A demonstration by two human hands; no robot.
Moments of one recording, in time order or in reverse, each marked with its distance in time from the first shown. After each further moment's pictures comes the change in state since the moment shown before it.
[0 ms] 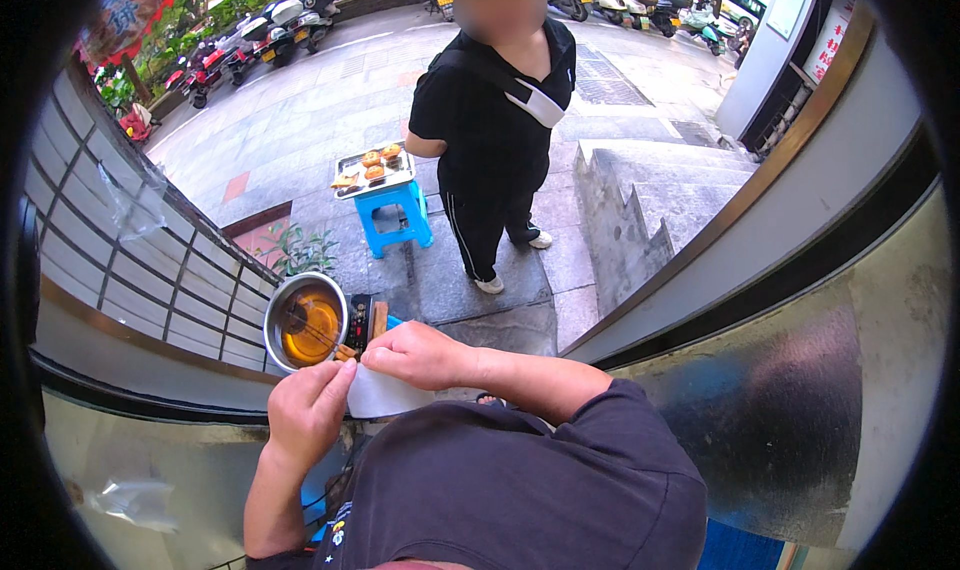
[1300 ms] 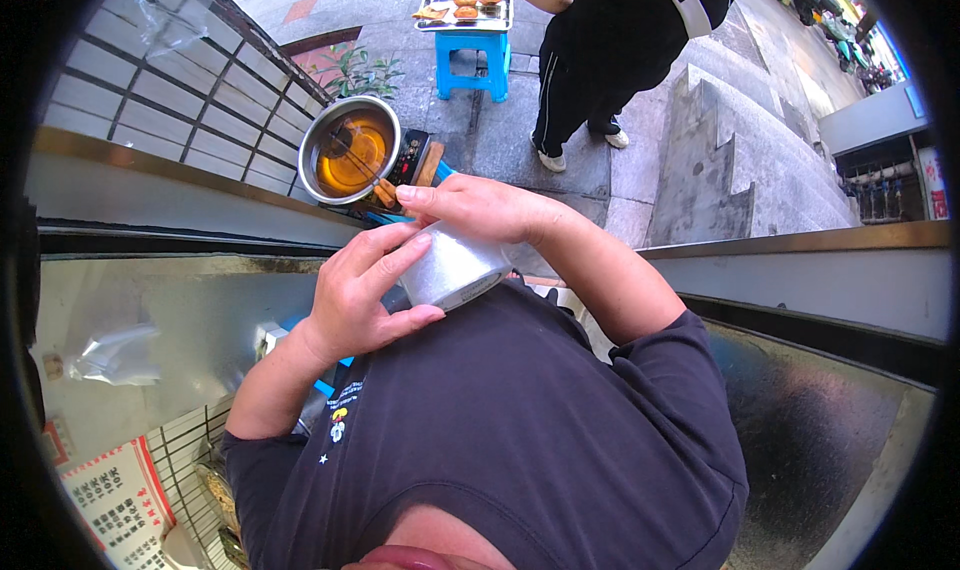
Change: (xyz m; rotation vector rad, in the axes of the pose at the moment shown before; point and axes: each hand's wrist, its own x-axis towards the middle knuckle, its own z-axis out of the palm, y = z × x) left_hand -0.035 0.010 0.028 -0.326 -0.045 -0.247; right_hand 0.048 0.021 -0.004 0.138 -0.364 0.285
